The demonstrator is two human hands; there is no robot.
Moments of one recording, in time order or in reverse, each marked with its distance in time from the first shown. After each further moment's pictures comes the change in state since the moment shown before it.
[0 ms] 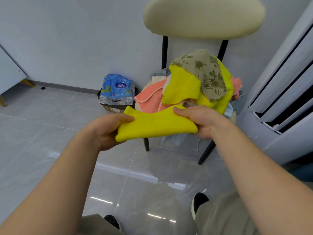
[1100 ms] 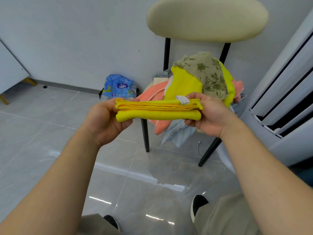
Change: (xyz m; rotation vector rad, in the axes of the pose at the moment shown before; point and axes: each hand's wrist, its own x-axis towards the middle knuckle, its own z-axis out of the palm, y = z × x) left_hand -0.003 0.011 -0.006 -0.392 -0.302 0.297; right_hand -0.023 -0.027 -0.005 0.185 -0.074 -0.140
